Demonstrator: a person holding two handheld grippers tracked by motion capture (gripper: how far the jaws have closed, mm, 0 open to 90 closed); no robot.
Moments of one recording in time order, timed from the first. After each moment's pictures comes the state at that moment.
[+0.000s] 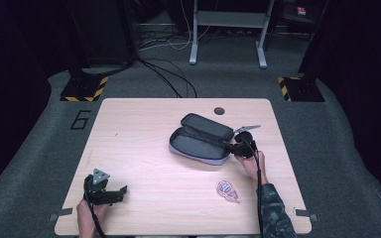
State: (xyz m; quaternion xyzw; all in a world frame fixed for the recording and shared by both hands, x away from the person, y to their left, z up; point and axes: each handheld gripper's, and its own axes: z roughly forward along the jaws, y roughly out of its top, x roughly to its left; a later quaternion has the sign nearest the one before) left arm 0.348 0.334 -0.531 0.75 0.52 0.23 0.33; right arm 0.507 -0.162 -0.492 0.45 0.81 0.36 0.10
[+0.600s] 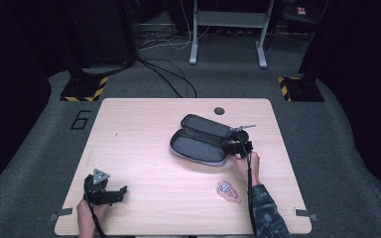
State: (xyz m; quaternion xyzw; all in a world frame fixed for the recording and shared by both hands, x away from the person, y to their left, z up) left arm 0.347 0.334 -0.532 0.75 0.52 0.23 0.33; right arm 0.506 -0.141 -0.489 0.54 0.77 0.31 0.12
